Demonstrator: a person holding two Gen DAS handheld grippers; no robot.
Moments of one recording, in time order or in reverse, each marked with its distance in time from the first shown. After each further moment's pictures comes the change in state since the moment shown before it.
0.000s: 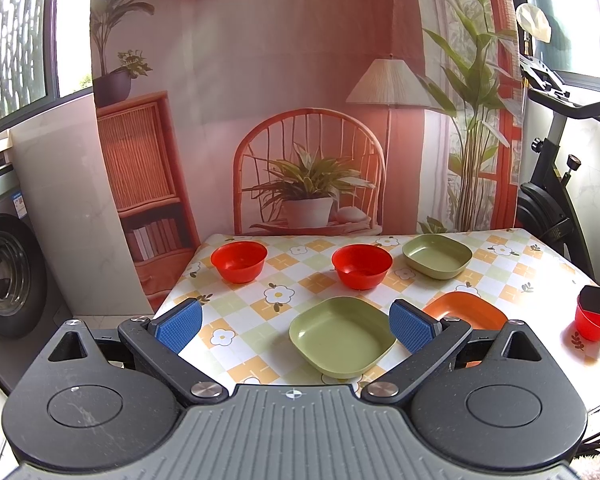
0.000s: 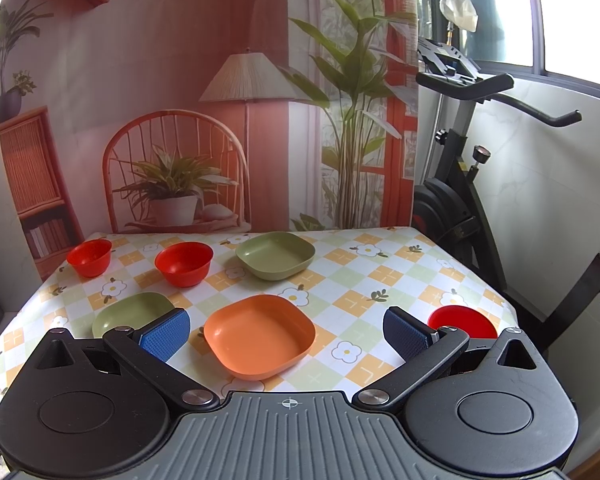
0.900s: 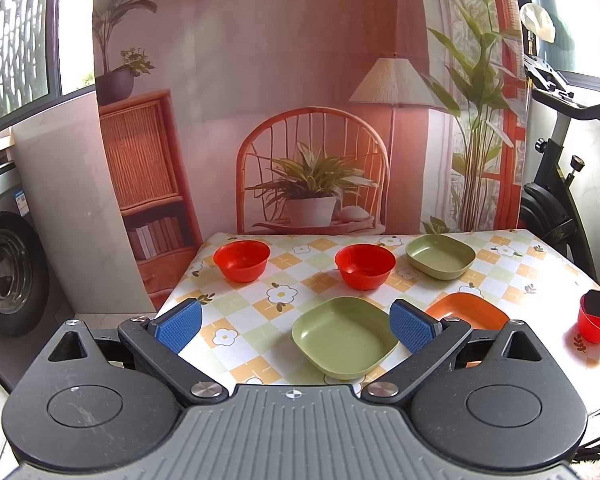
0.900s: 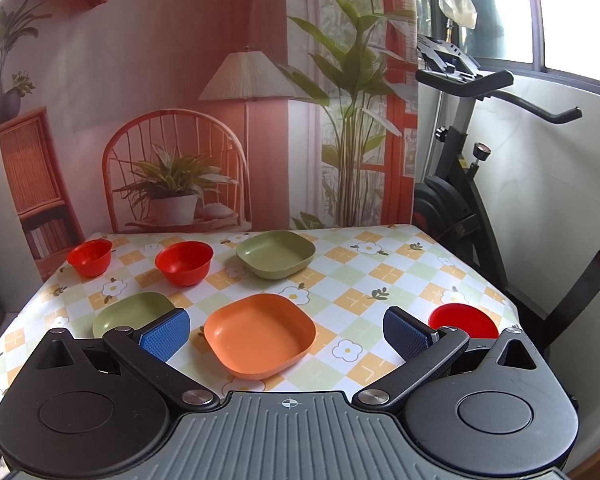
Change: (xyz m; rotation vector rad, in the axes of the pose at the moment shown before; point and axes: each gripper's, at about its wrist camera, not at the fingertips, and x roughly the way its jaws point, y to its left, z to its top) left arm 0.008 -0.004 -0.006 -0.008 0.009 0.008; right arm 0.004 -0.002 0.004 0.003 0.001 0.002
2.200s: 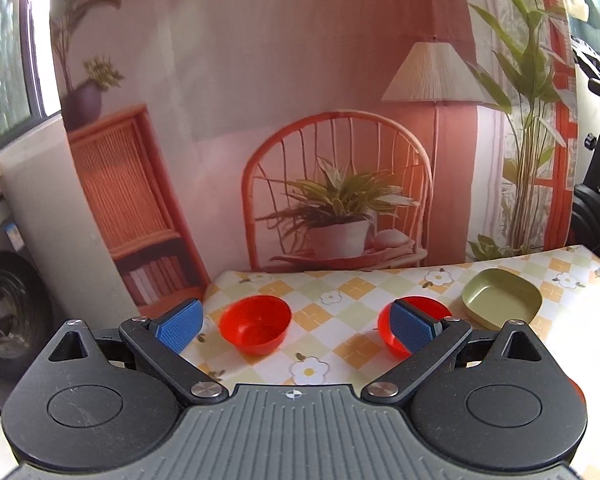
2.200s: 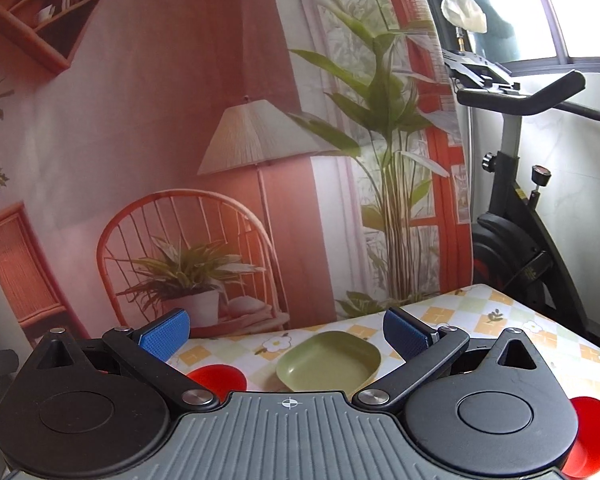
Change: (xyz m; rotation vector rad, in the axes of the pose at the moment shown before) left arm 0.149 0.013 0.100 0.021 0.059 0.046; right arm 0.164 0.014 0.093 0.152 -0.154 0.103
